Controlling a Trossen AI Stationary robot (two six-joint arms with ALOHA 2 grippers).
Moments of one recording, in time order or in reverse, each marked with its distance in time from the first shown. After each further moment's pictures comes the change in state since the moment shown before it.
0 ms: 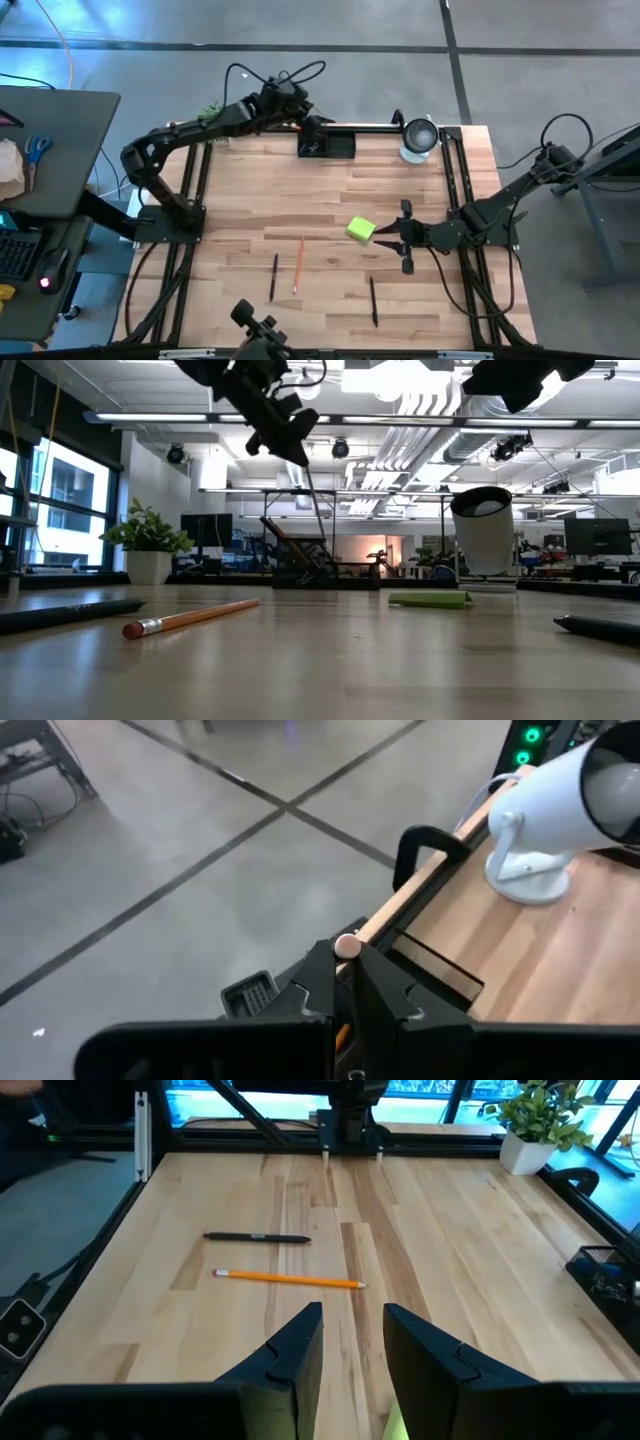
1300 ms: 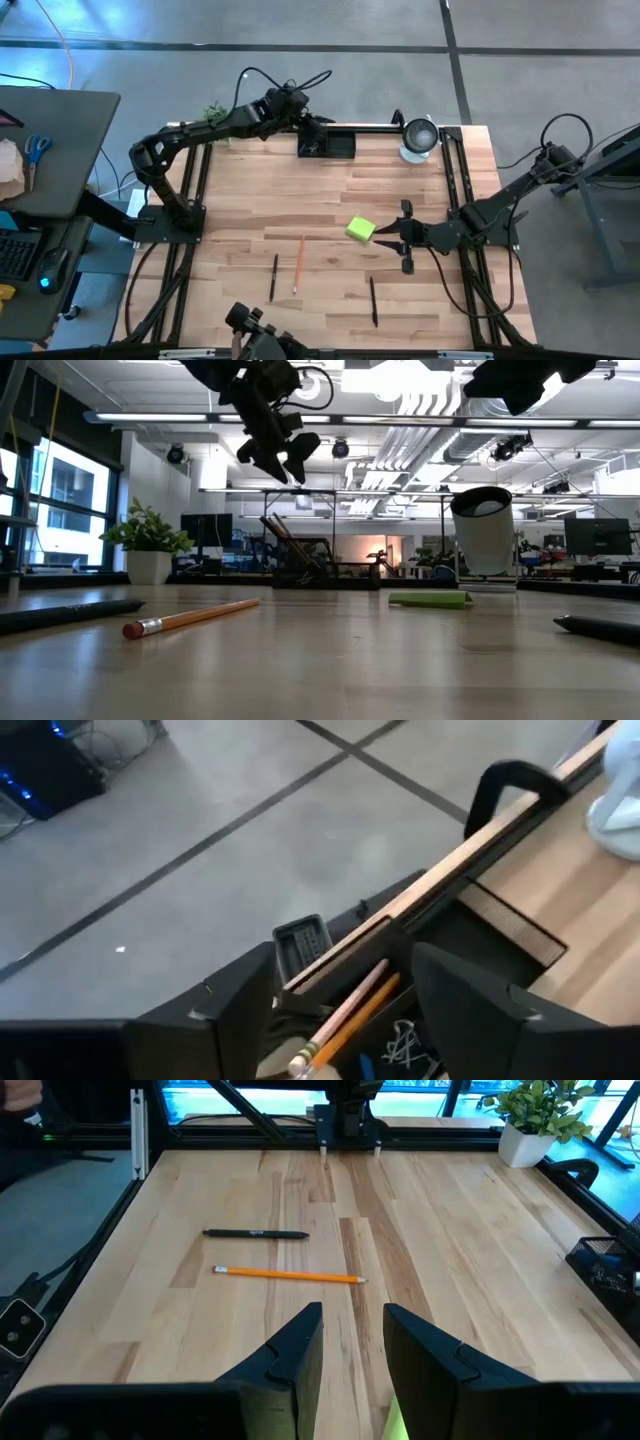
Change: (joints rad) left arm -0.030 0.064 0.038 -0.146 -0.207 -0.091; right arm 0.000 0.000 0.000 -0.014 0.003 0.022
